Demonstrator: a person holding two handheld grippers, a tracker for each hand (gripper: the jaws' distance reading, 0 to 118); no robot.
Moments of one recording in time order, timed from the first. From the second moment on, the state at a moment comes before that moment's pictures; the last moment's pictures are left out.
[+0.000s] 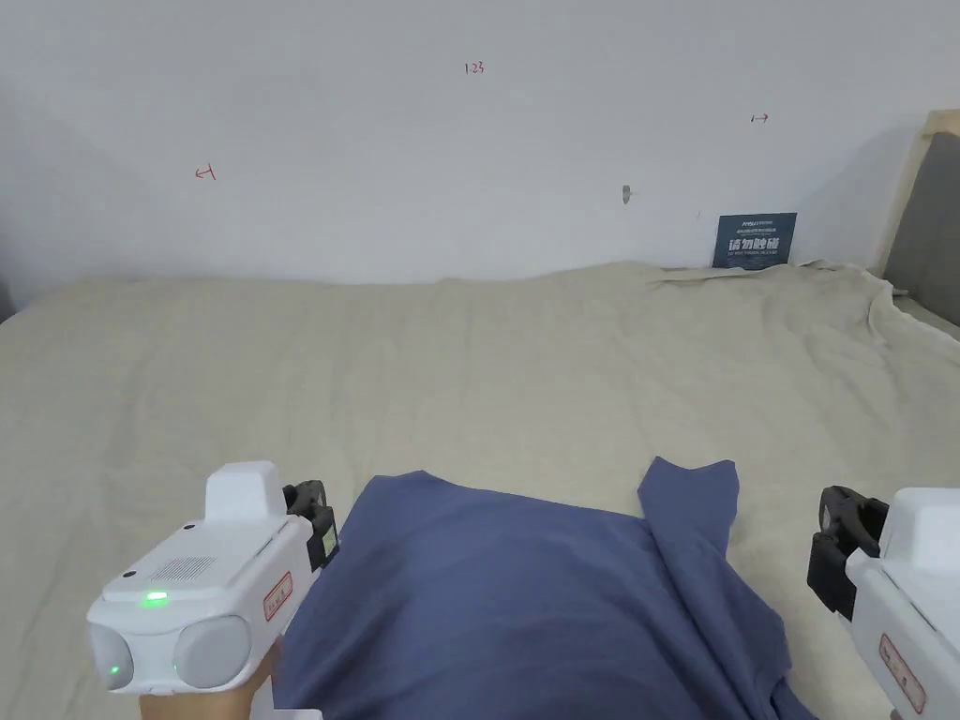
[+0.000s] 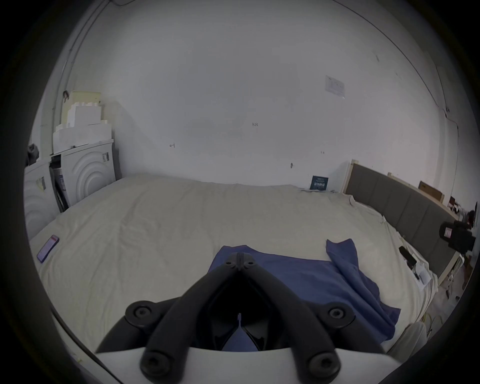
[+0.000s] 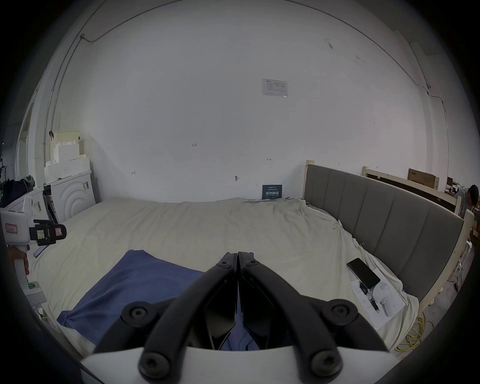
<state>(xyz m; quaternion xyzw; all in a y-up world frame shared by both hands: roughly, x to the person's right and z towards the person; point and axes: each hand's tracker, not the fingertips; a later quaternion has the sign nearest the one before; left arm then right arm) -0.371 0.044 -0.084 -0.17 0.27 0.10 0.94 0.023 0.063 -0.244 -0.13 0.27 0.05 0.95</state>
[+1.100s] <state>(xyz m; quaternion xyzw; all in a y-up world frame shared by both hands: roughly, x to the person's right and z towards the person) -0.547 -0.105 -0.373 -0.50 0.23 0.13 0.82 -0.016 0.013 -0.353 -0.21 0.21 0.07 0.95</state>
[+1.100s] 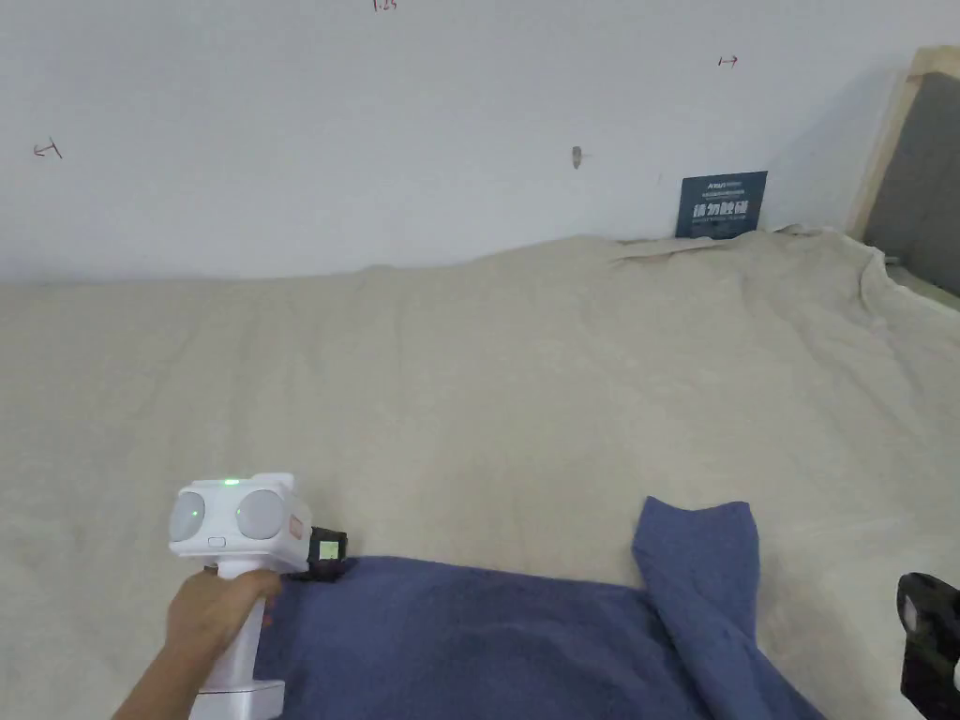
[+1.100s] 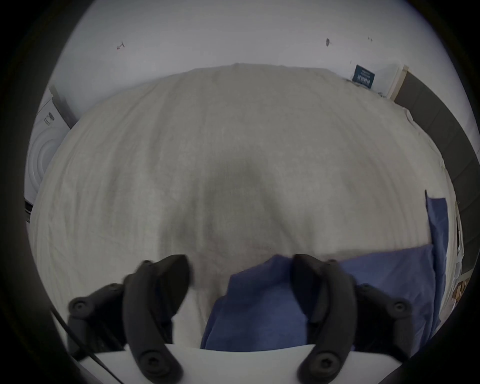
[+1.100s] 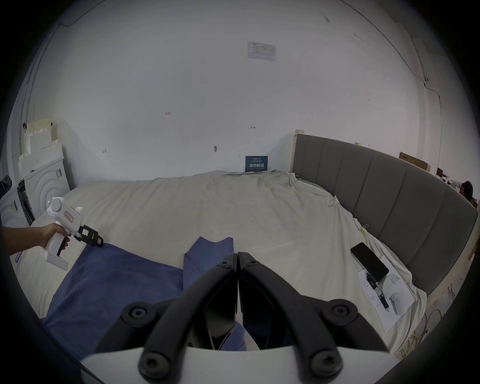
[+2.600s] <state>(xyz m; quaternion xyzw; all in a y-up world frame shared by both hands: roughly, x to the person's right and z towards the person) -0.517 -0.046 -0.288 -0.41 0.20 0.12 0.88 -0.075 -0.066 -0.460 -0.41 0.28 0.09 0.86</state>
